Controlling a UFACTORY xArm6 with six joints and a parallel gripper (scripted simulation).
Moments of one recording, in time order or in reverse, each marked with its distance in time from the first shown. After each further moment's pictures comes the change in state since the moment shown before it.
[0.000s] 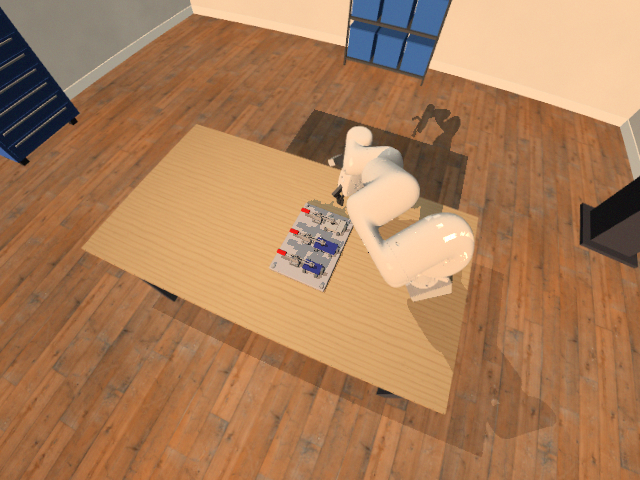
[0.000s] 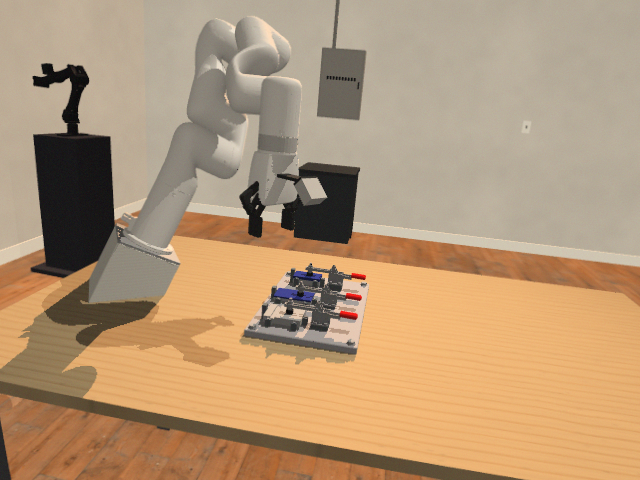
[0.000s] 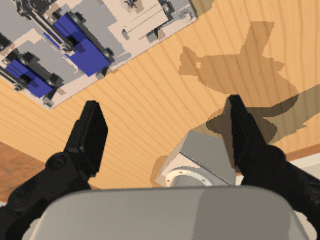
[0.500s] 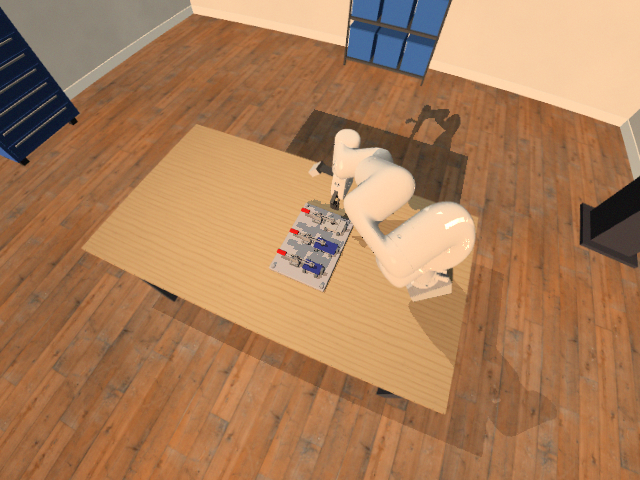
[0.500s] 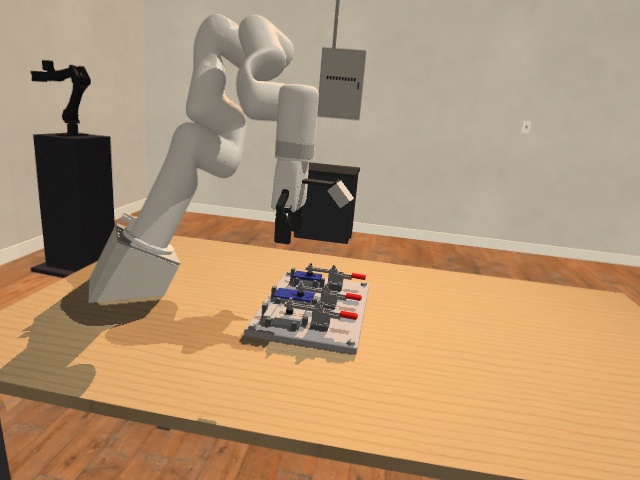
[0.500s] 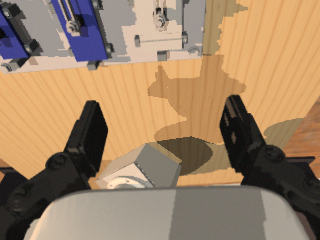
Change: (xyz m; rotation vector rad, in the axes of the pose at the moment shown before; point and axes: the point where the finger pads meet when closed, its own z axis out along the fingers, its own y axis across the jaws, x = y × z) arm 0.020 -0.030 0.010 0.010 0.006 -0.472
